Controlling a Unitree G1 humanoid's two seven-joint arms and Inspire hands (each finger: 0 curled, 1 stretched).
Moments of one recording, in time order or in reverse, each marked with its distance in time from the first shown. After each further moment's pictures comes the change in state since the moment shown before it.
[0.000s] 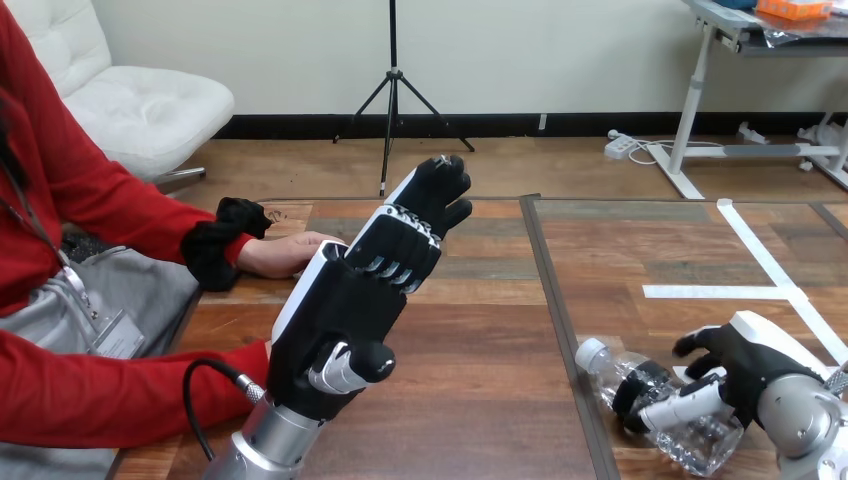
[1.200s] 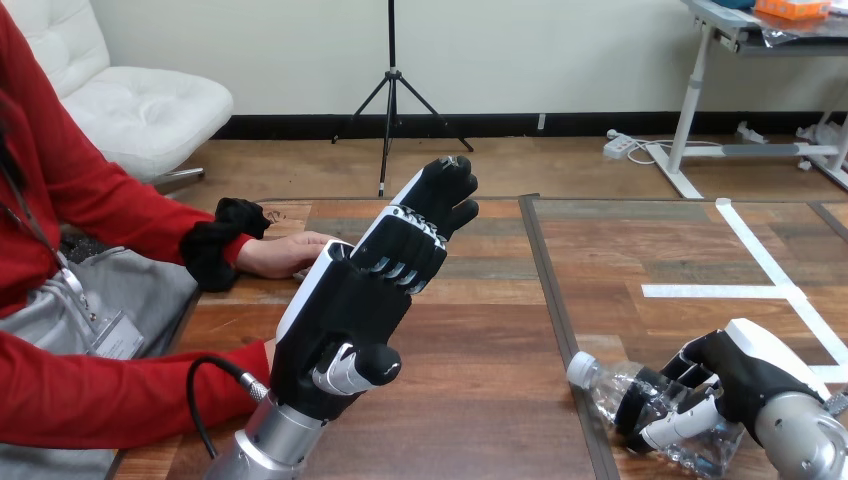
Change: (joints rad) left arm -0.002 0.000 -0.011 0.000 0.000 0.002 -0.008; right arm 0.083 0.019 -0.051 0.003 0.076 -0.137 -0.121
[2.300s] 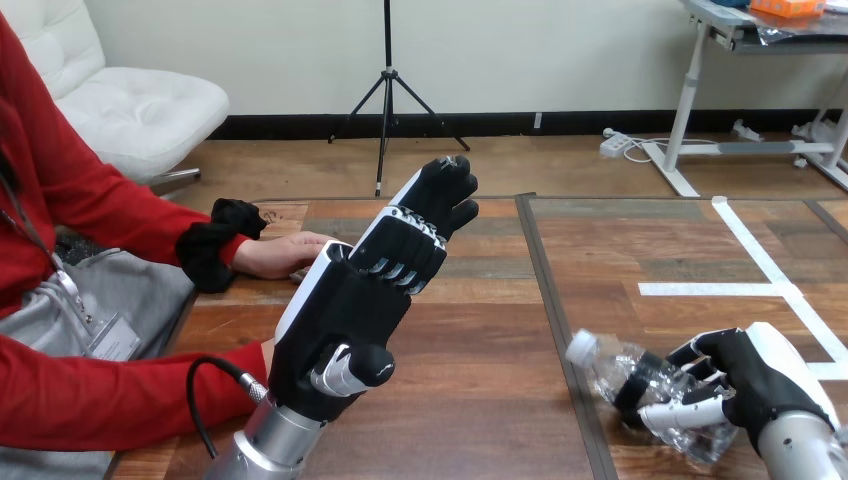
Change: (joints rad) left arm 0.000 0.000 0.001 0.000 -0.026 0.000 -0.026; right arm 0.079 0.129 -0.139 0.041 0.146 -0.156 -0.223
